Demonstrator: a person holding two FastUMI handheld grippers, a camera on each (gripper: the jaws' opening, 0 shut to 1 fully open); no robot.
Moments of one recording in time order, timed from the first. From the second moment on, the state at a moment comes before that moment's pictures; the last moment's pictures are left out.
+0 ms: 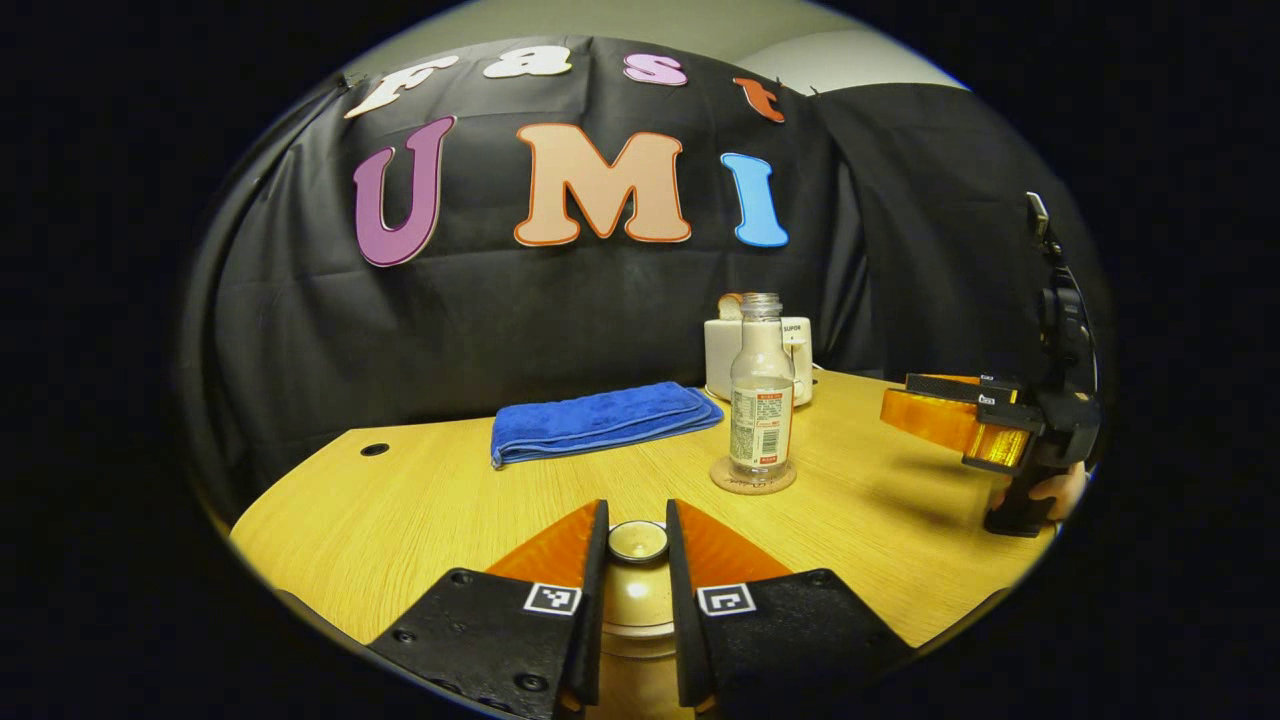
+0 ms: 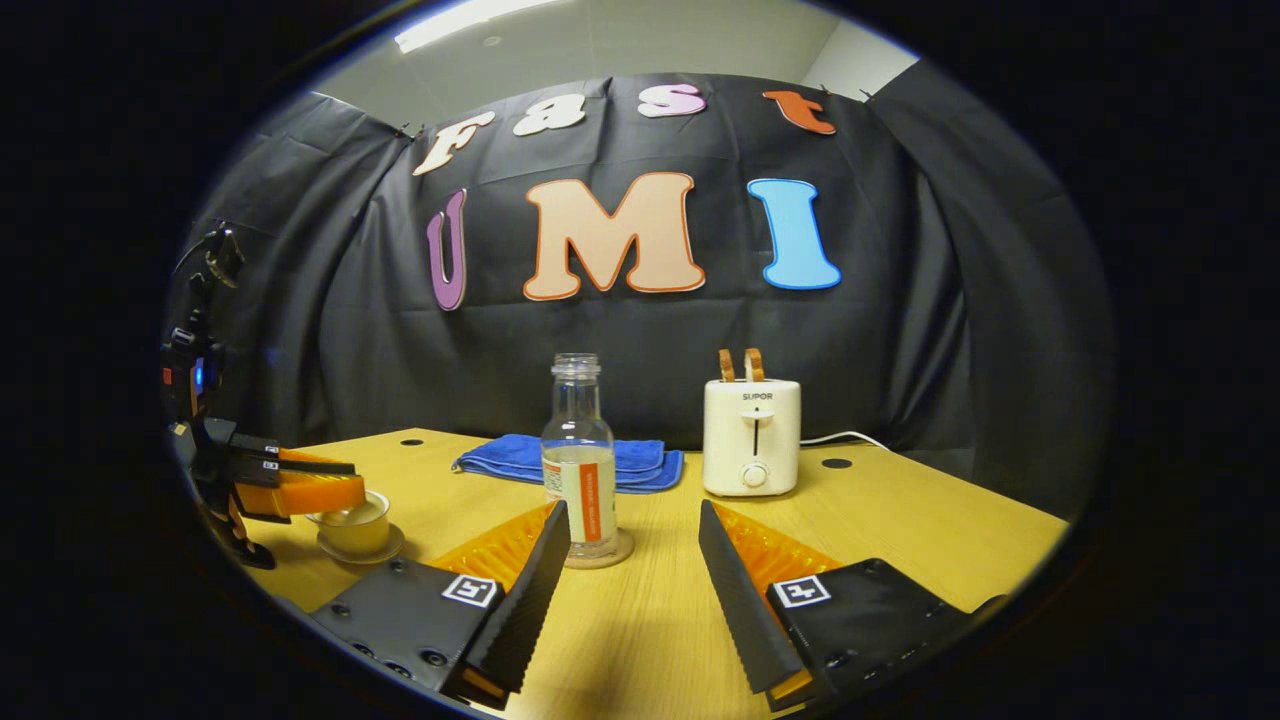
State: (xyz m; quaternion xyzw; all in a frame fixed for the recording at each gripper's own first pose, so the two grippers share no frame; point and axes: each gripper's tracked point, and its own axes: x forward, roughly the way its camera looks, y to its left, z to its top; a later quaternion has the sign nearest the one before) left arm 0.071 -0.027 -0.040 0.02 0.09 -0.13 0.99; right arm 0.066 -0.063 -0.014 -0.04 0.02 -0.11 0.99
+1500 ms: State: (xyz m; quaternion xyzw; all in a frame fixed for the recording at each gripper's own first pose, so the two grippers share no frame) left arm 0.006 0.146 -0.022 0.00 0.03 0.20 0.98; right arm 0.036 -0.139 -0.003 -0.05 0.01 -0.25 0.97
